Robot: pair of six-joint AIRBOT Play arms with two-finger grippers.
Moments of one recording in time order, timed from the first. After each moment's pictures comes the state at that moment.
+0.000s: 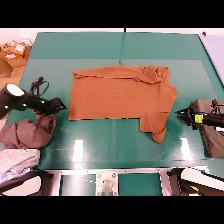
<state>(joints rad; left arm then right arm) 0.13 -1.28 0.85 1.00 -1.01 -1.35 -0.73 -1.28 0.66 -0.69 1.12 1.27</state>
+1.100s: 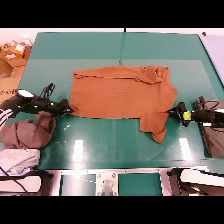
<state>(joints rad) 0.13 -1.48 0.87 0.71 -1.04 -1.15 -0.56 -1.40 0.68 -0.67 0.97 1.24</state>
